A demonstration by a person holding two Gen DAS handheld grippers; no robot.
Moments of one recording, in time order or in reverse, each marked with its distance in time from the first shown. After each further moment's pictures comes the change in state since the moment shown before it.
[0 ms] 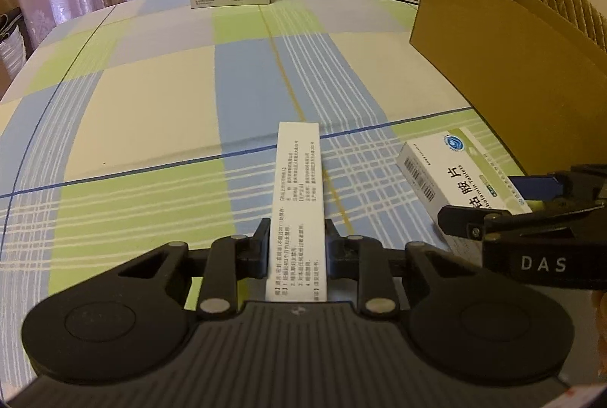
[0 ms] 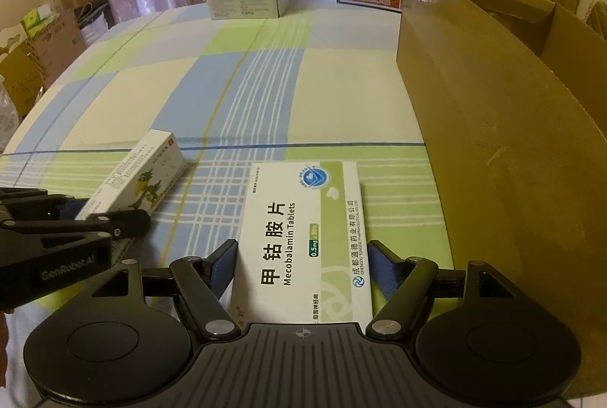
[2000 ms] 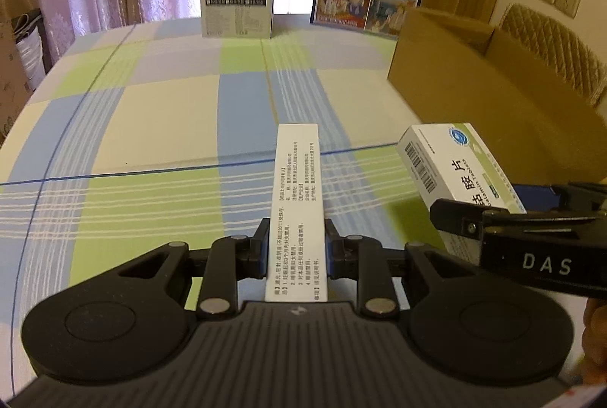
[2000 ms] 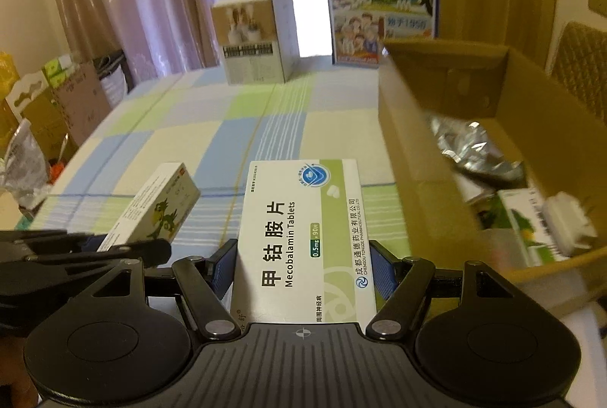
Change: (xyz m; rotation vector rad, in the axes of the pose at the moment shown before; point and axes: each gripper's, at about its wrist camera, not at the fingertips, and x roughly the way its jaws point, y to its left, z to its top) left arm -0.076 -0.028 -0.010 -0.074 -0.087 0.002; right arm -0.105 -0.004 -0.008 0.045 -0.164 0.049
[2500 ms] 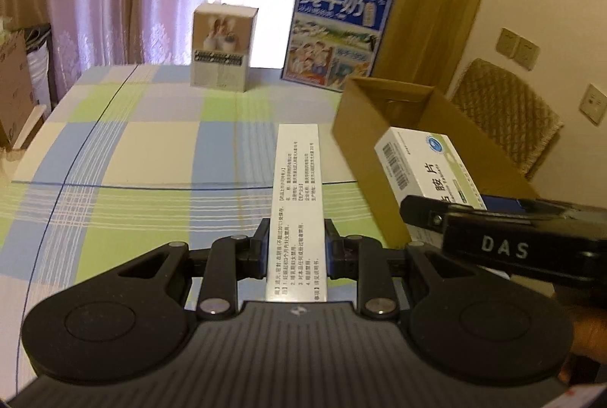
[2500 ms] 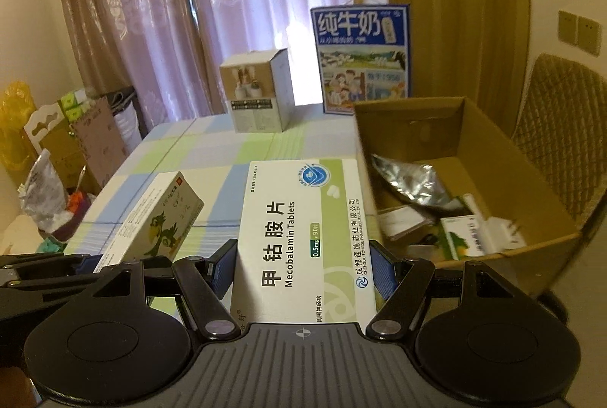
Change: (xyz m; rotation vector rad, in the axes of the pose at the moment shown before) left arm -0.122 -0.057 -0.001 -0.049 -0.124 -0.054; right arm -0.114 -0.010 0.008 0.010 -0.103 0.011
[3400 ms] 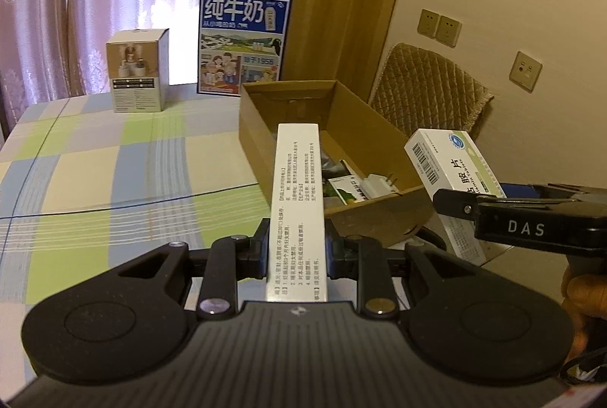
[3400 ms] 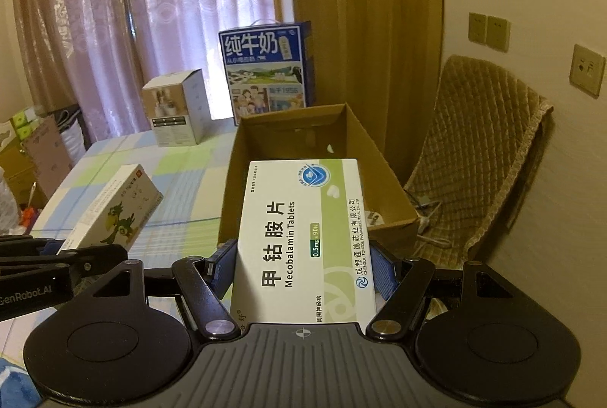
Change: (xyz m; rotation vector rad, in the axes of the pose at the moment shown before) left arm -0.022 -0.102 -0.004 0.125 -0.004 -0.139; right arm -0.084 -0.096 -0.016 0.047 -0.034 -0.165
